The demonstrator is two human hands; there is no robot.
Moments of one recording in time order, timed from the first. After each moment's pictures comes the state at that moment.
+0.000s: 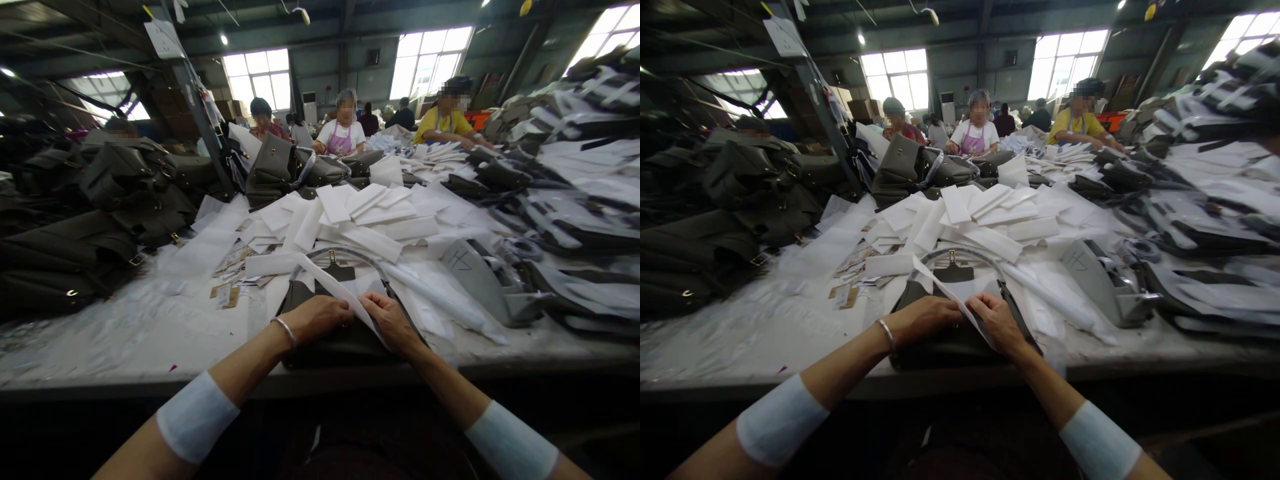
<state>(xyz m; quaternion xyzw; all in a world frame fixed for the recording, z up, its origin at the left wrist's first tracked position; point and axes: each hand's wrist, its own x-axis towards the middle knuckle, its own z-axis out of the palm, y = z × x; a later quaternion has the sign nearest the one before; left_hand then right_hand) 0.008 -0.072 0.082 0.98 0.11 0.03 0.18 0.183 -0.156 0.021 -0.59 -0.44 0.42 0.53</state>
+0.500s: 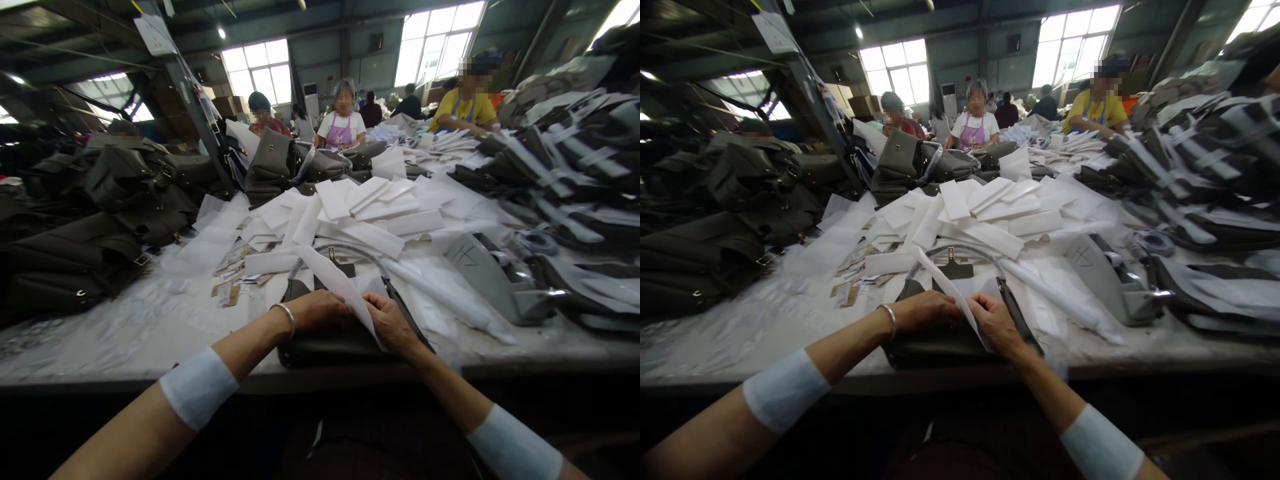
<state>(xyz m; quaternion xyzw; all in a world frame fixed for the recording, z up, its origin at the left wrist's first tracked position) 0.021 -0.053 0.074 0.97 0.09 -0.05 0.22 0.187 -0.155 0.008 -0.57 -0.46 0.44 0.52</state>
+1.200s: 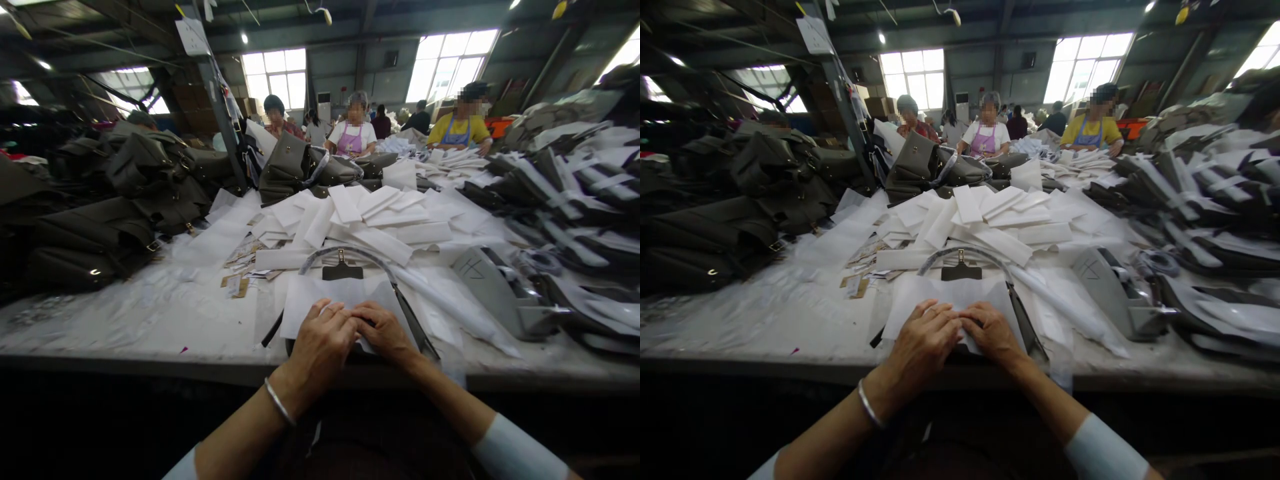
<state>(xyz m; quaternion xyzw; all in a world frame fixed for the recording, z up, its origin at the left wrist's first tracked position) -0.018 -0.148 0.061 0.94 0.24 0.24 -0.02 0.173 -0.157 -0.007 -0.54 -0.68 0.22 0.43</state>
